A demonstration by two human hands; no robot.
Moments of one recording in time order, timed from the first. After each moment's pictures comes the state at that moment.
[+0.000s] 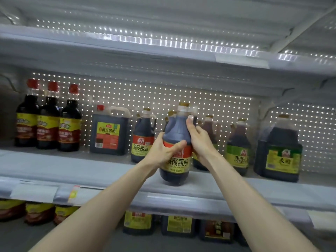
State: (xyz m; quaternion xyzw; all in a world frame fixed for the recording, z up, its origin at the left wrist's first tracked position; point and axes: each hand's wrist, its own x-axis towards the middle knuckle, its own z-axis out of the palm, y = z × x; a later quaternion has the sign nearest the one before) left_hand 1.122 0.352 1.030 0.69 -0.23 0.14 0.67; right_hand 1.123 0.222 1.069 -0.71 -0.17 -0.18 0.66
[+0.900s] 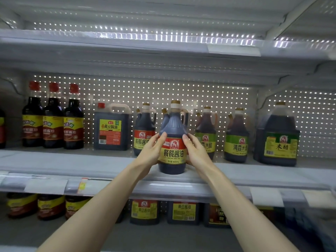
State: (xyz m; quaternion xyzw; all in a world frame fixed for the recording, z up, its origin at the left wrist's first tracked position) left_hand 1.106 0.368 1.005 0.70 -0.17 0.10 0.69; right_hand 1.112 0.220 1.007 -0.71 -0.17 -0.13 0.67
